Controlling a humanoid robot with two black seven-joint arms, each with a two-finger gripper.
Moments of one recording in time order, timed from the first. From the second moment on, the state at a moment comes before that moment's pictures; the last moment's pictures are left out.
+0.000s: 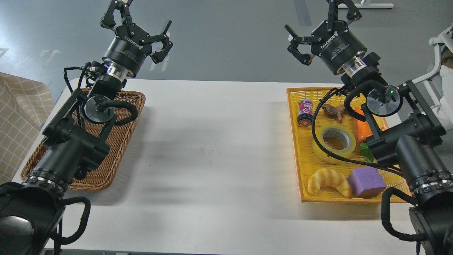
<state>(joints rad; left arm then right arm) -0.70 0.18 -1.28 -0.83 0.28 -0.49 -0.16 0.84 -0.04 1.33 0.79 -0.33 0.49 -0.15</state>
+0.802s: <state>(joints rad) -0.70 0.18 -1.28 -0.82 0.28 -0.49 -0.16 0.82 -0.04 1.25 0.80 -0.33 0.49 -0.15</state>
